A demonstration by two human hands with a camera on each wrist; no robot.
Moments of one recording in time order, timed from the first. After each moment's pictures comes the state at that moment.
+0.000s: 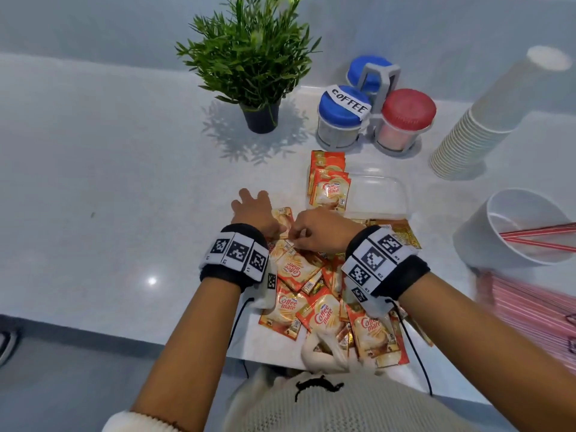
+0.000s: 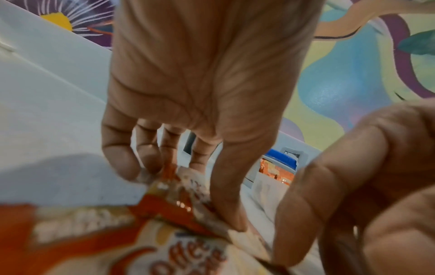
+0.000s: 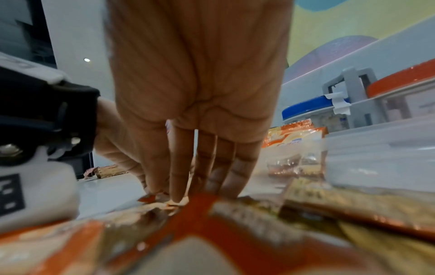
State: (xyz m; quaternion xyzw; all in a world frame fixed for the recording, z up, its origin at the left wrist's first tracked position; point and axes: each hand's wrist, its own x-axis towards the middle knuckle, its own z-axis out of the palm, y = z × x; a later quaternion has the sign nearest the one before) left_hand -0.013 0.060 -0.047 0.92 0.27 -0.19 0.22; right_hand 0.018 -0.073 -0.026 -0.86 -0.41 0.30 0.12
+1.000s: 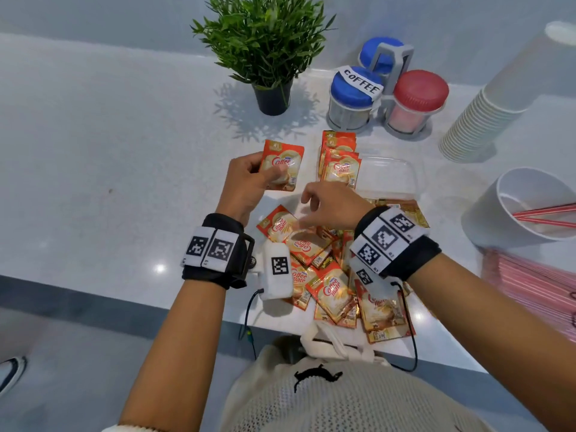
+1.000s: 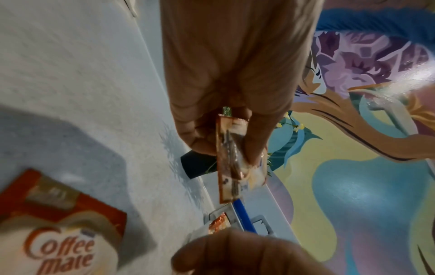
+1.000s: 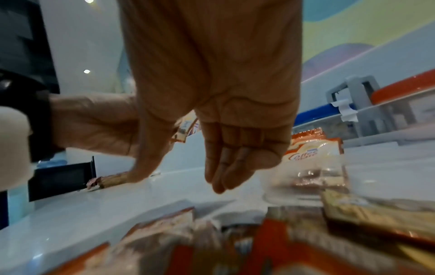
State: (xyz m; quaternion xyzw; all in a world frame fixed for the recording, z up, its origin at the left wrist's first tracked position) left_hand -0.053 0.069 -0.008 0.68 0.20 0.10 0.69; right_hand 0.004 -0.072 -0.014 -0.89 -0.31 0.28 0.19
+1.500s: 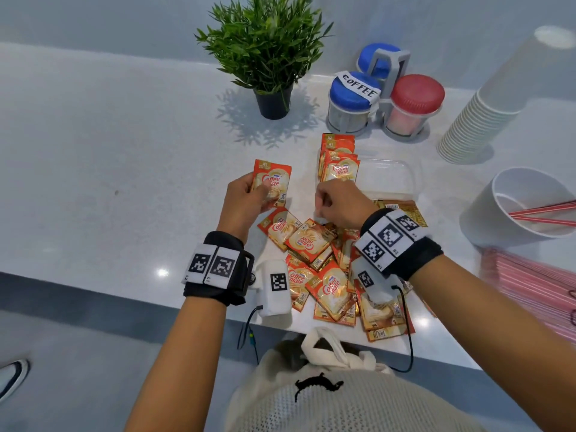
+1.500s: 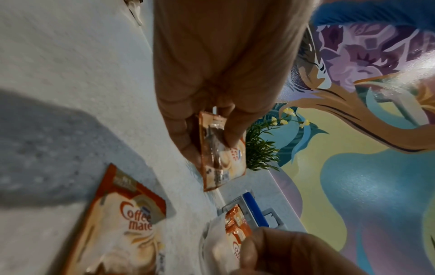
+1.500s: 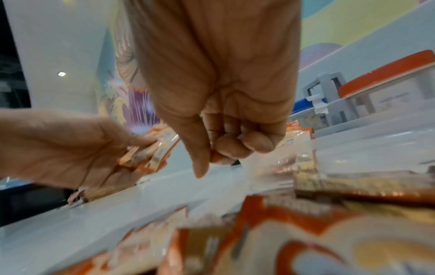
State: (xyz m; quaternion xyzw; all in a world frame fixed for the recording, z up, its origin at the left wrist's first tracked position) left_hand -0.074 0.065 -0.023 0.68 0.27 0.08 0.68; right_hand 0.007 -0.083 -0.021 -0.90 -0.29 0.22 0.24
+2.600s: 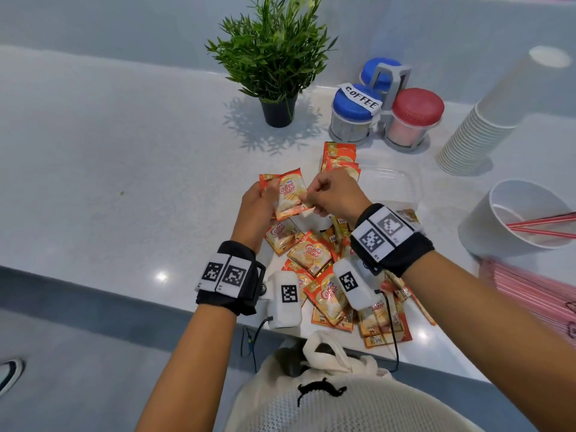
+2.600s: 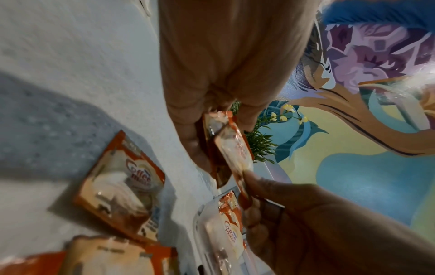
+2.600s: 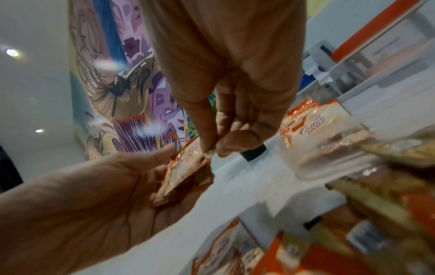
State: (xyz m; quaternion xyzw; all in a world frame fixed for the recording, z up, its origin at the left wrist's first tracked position) left_hand -0.077 0.047 -0.021 0.66 0.29 0.06 0.69; right_hand 0.009 -0.069 -0.012 -0.84 -0.17 0.24 0.46
